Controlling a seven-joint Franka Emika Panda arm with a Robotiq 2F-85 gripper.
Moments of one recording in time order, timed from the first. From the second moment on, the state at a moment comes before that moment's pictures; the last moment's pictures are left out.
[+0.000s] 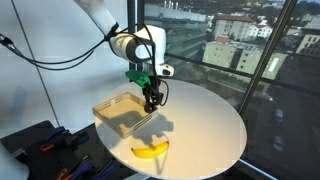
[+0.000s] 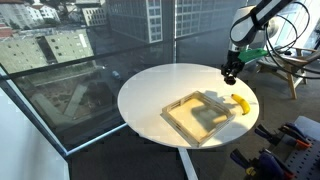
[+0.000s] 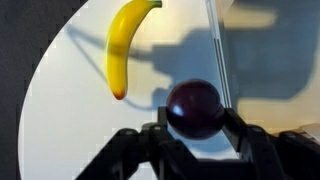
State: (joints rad) arm -0.12 0.24 -0.14 -2.24 -0.01 2.44 0.03
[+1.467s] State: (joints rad) arm -0.22 0.40 -0.13 -2.16 0.08 2.54 -0.08
